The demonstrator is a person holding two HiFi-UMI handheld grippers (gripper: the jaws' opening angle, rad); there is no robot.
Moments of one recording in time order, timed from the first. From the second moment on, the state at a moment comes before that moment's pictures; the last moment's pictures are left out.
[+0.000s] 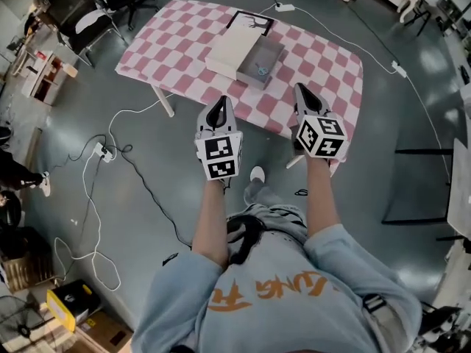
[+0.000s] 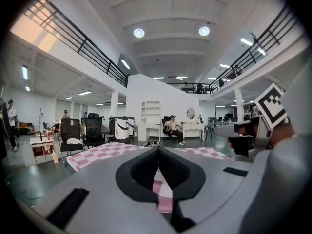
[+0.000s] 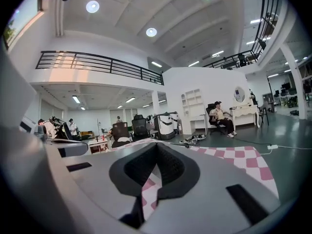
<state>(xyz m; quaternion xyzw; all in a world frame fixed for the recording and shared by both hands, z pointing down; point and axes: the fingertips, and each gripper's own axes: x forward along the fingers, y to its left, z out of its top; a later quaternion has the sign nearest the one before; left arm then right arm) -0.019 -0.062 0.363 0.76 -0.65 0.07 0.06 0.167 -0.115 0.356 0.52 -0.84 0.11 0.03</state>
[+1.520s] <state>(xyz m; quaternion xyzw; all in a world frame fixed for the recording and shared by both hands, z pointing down) 0.011 -0.269 0.447 0.73 -0.65 0.10 0.16 0.168 -0.311 0.460 0.43 -0.88 0.18 0.11</state>
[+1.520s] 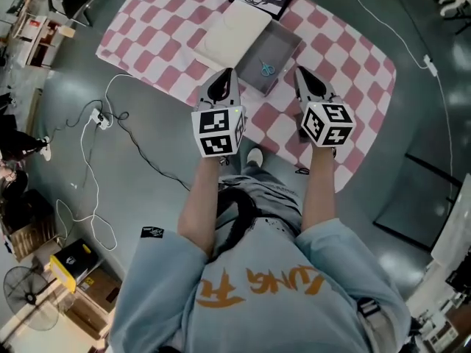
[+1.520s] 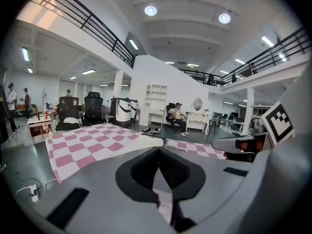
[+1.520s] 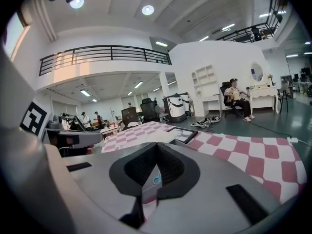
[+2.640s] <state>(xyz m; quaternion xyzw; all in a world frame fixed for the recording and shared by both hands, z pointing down) -0.042 -0.302 0.501 0.71 -0.65 0.09 0.23 0.086 -0.356 0.522 0.30 -0.88 0.18 0.31</state>
